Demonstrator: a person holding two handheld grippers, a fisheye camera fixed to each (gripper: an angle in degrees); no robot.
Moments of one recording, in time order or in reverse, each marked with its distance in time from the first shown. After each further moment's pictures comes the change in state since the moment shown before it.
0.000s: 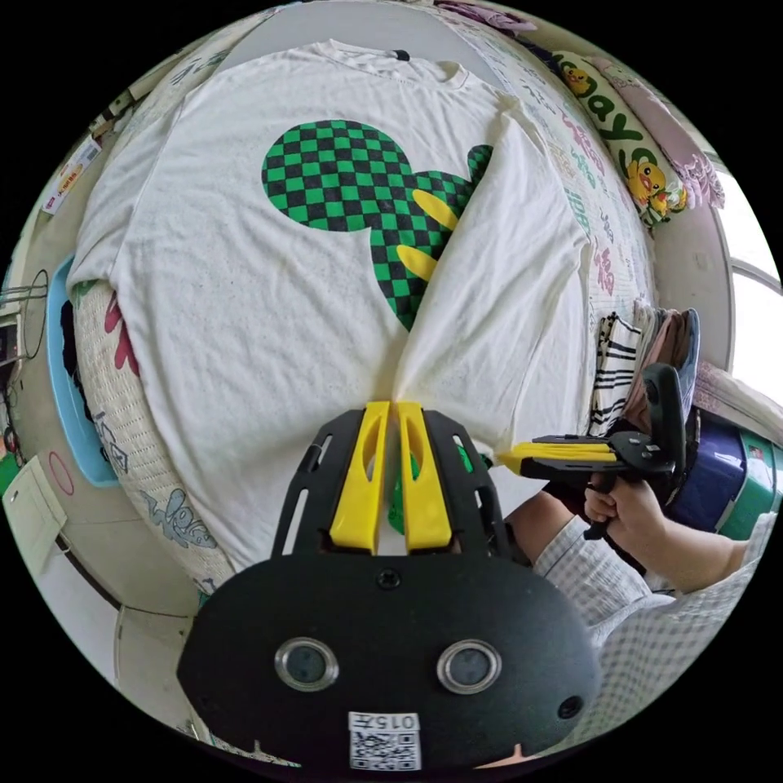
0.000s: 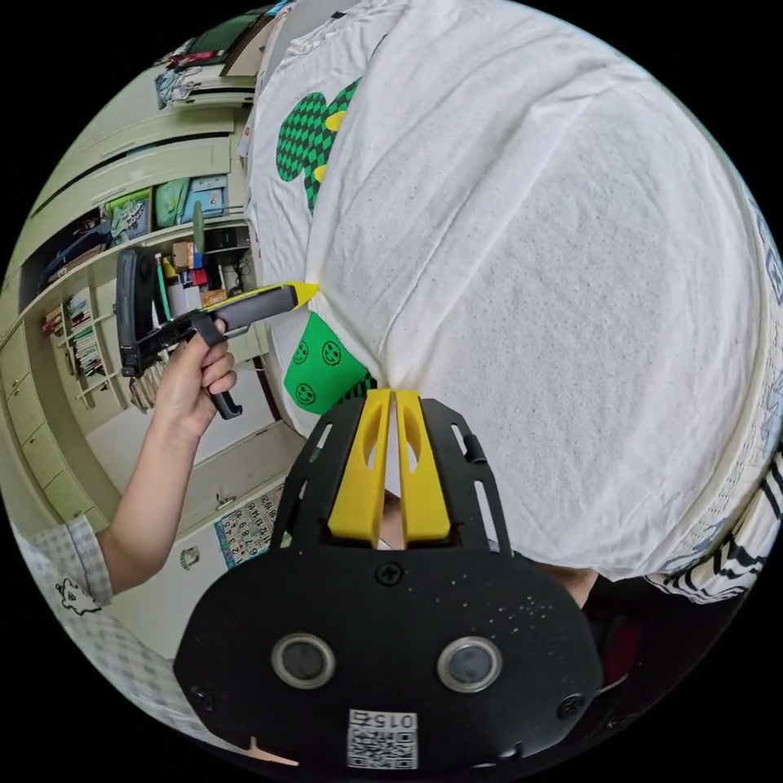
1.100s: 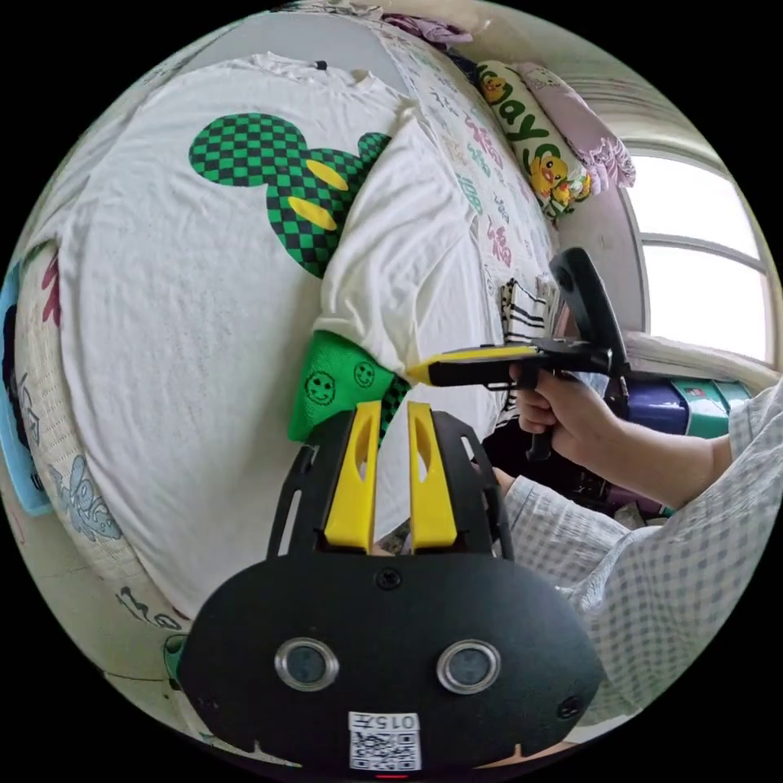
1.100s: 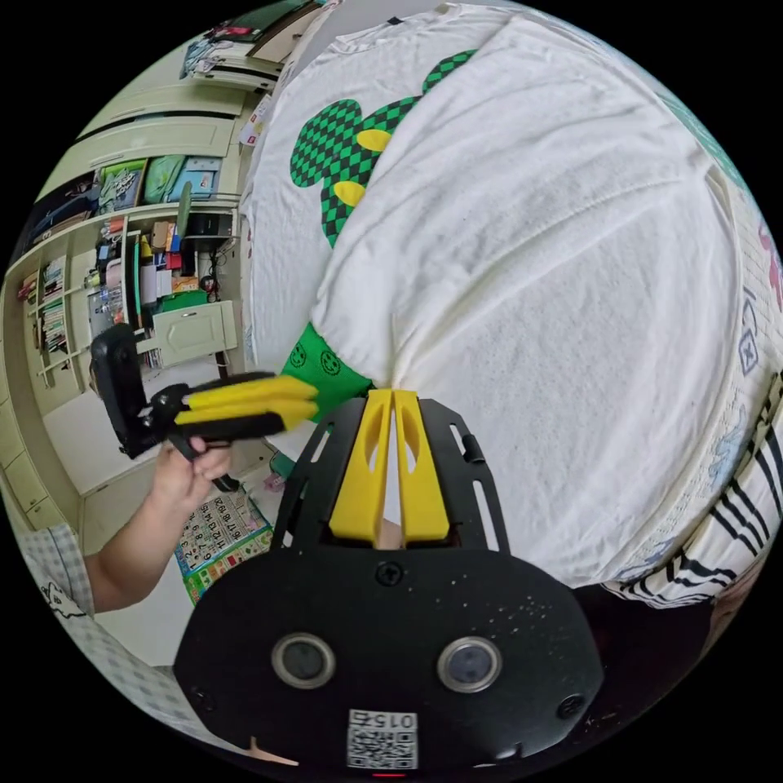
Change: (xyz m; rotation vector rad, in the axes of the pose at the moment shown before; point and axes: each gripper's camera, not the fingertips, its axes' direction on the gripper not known) left arm -0.047 0.020 -0.034 0.228 0.307 0.048; right arm -0.017 -0.010 0.028 0.032 0.189 -0.040
